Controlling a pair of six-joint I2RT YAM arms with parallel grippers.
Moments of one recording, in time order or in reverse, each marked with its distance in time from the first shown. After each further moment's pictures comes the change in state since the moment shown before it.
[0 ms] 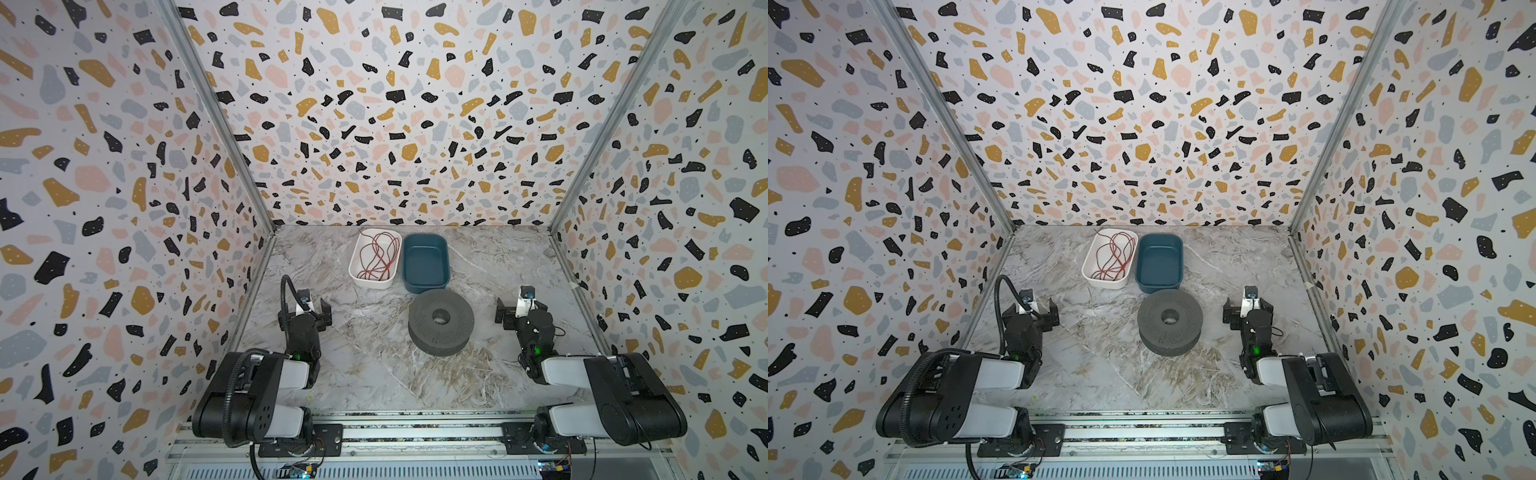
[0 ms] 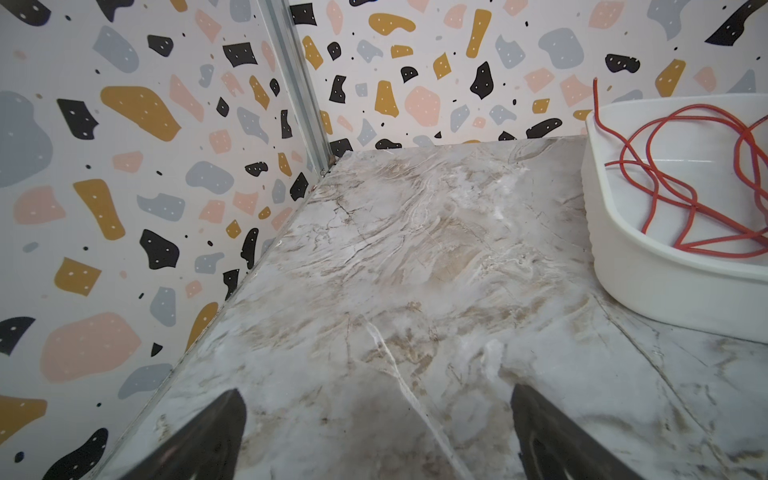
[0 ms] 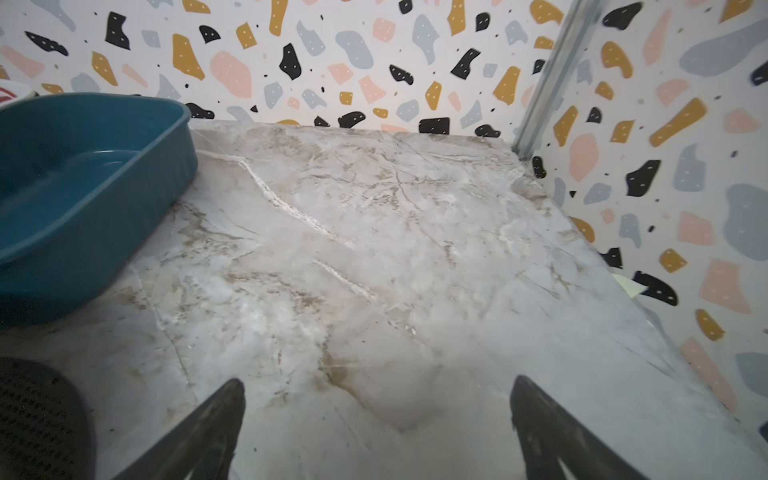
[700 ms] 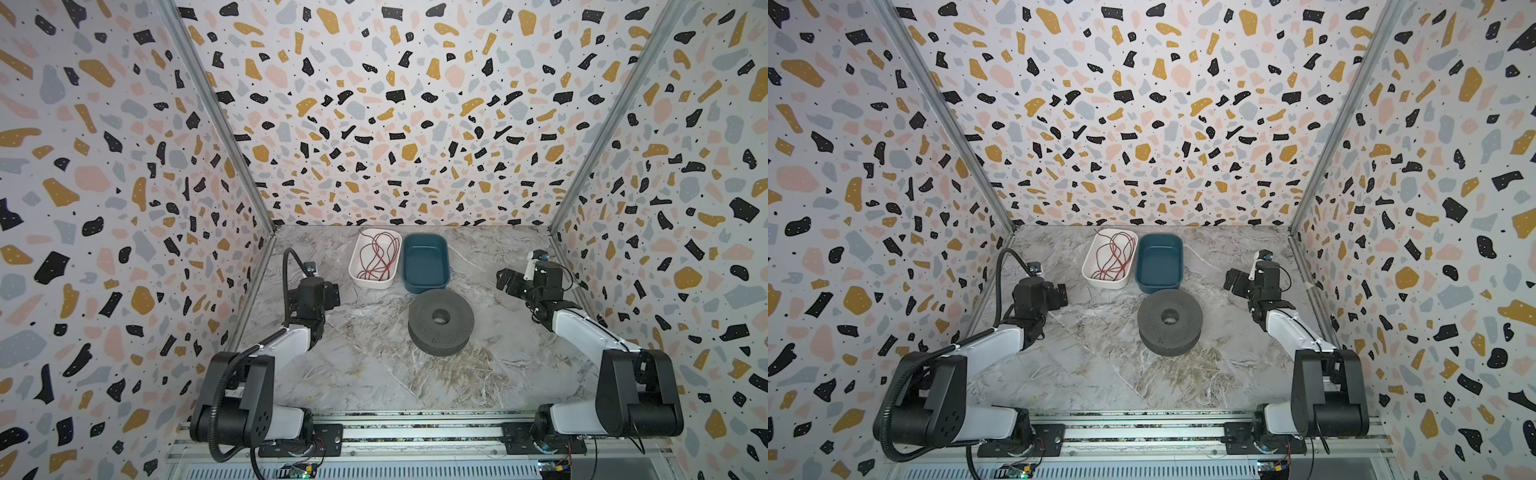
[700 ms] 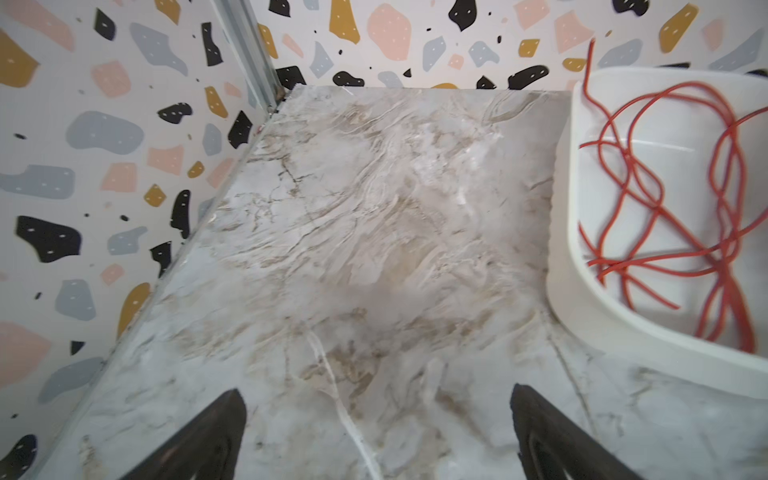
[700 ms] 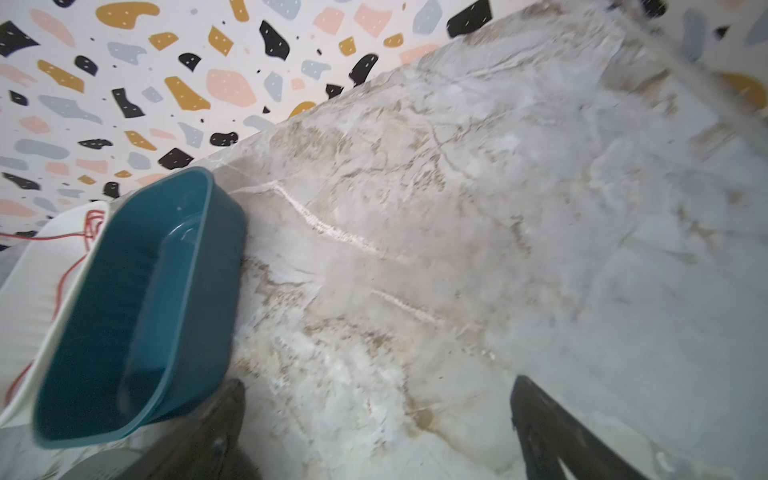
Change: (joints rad) left arm -0.034 -0.042 0.361 -0.697 0.027 -0.124; right arm -0.121 0.006 0.569 -0.863 -0.269 0.368
